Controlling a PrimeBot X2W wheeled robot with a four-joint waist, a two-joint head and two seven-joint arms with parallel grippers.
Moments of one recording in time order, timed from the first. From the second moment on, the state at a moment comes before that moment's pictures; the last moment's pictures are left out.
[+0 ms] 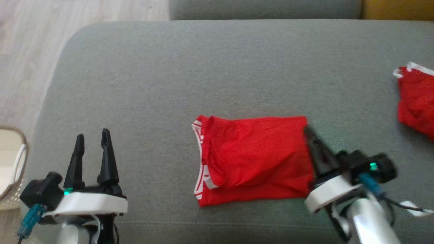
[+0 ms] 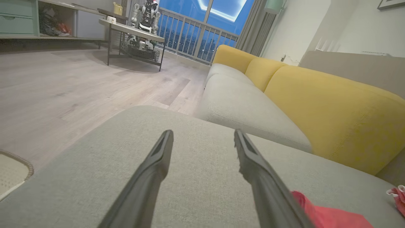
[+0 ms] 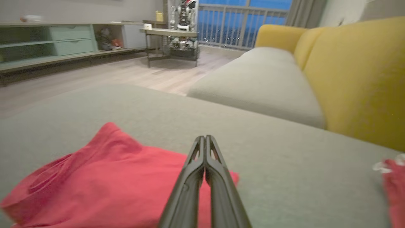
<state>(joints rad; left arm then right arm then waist) 0.02 0.04 -0.03 0.04 -0.37 -0.05 -0.26 -0.13 -0.06 0.10 0.23 -0.05 0.13 -0.25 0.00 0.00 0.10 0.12</state>
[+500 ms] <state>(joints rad) -0.01 0.04 -0.05 0.06 -0.37 -0.06 -0.26 -0.25 -0.06 0.34 0.56 0.08 0.13 -0.23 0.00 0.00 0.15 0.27</state>
